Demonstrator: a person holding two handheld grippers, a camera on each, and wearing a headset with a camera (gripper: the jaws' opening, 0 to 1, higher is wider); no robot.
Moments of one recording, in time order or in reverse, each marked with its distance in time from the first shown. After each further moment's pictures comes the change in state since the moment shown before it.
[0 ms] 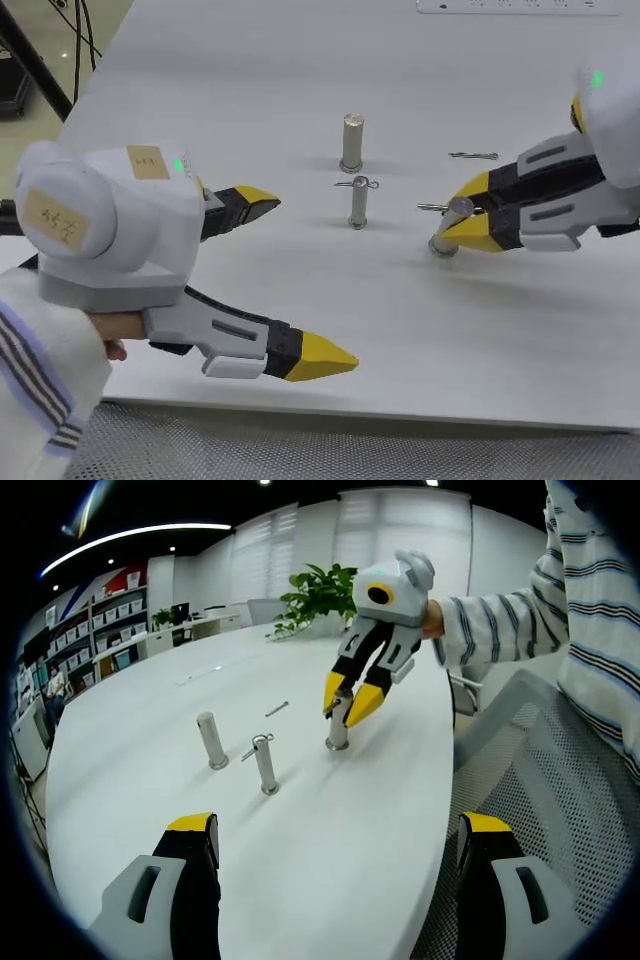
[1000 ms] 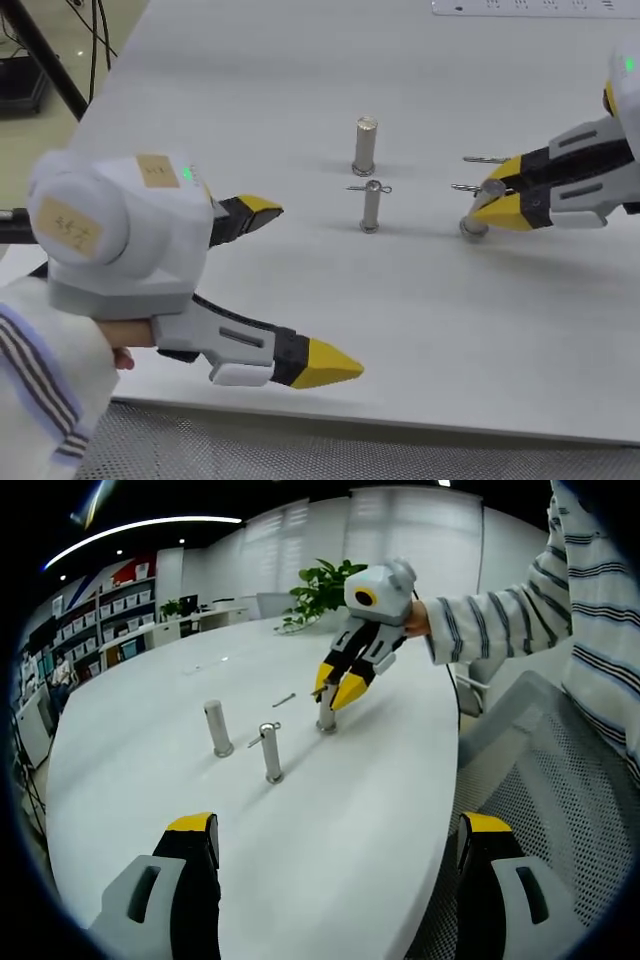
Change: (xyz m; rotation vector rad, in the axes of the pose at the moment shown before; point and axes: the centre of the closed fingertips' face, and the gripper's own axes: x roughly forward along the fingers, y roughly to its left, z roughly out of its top) left arm -0.003 0.002 -0.008 -0.036 0.018 0.021; right arm 0.001 -0.033 -0.020 0.013 0.005 -0.019
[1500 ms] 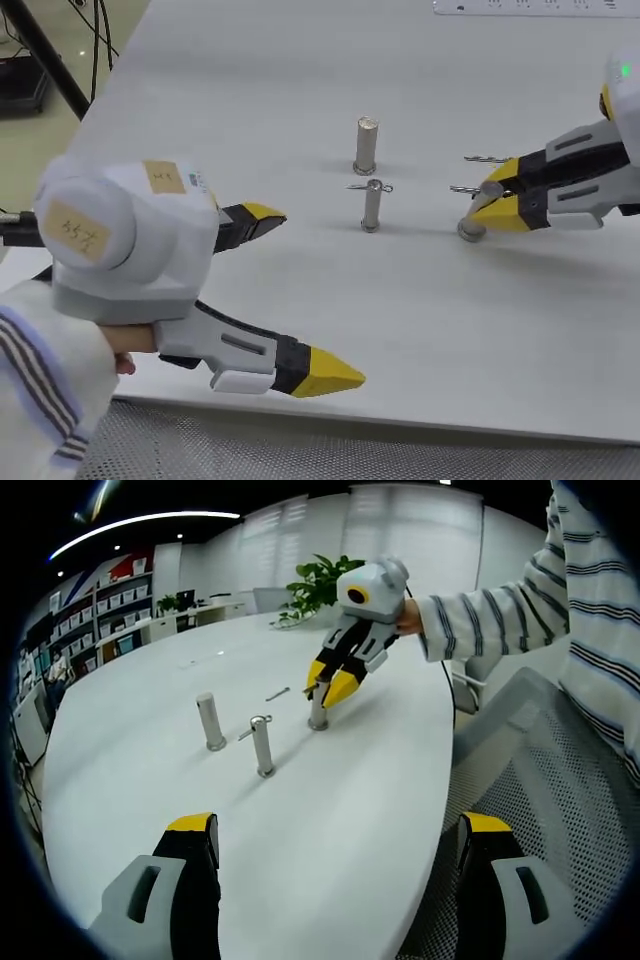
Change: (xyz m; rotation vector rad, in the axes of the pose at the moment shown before) left arm 0.003 -0.006 -0.005 -0.009 0.021 -0.019; right arm 0.004 -0.001 -0.003 -0.001 -0.014 0.017
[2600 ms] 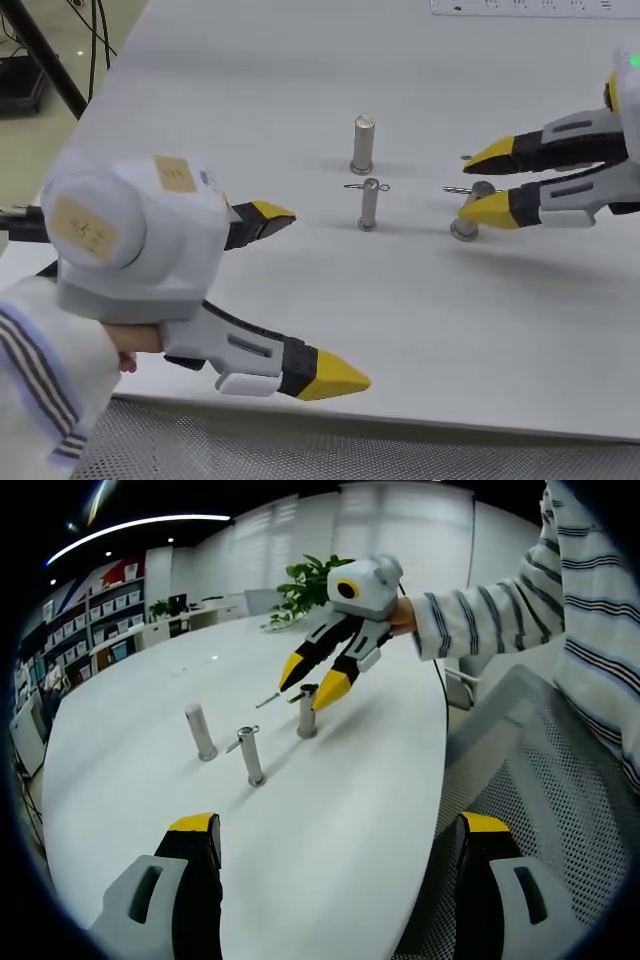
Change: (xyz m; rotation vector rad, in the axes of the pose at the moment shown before) left arm 0.000 -0.008 0.008 0.031 -0.002 -0.015; right arm -0.007 -0.006 0.022 0.001 -0.092 -0.085
